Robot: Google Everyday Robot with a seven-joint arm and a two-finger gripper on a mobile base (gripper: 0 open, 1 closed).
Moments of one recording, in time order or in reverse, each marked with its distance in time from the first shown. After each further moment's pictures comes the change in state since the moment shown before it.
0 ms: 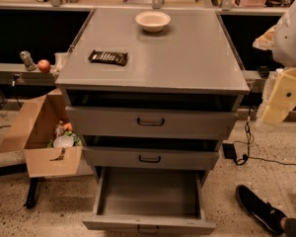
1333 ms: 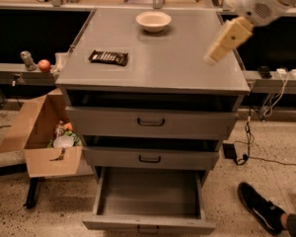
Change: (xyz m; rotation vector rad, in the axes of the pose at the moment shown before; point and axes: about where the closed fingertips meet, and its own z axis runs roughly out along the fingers) arm -0.072 -0.147 0.028 0.152 -0.342 0.118
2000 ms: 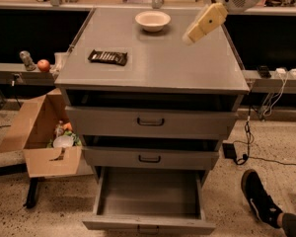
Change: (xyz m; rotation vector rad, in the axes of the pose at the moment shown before) arm -0.055 -0.047 0.044 -0.044 -0.249 0.005
